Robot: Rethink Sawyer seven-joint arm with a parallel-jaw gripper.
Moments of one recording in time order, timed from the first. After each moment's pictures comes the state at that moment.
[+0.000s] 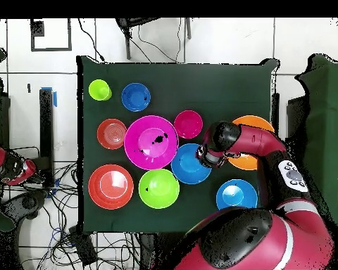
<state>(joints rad) -0.60 -0.31 0.21 1.35 -0.39 1.04 2.03</state>
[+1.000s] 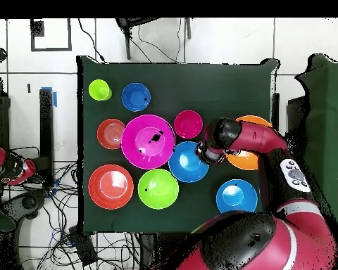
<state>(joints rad) -0.61 -0.34 0.24 1.36 -0.39 1.04 2.03</state>
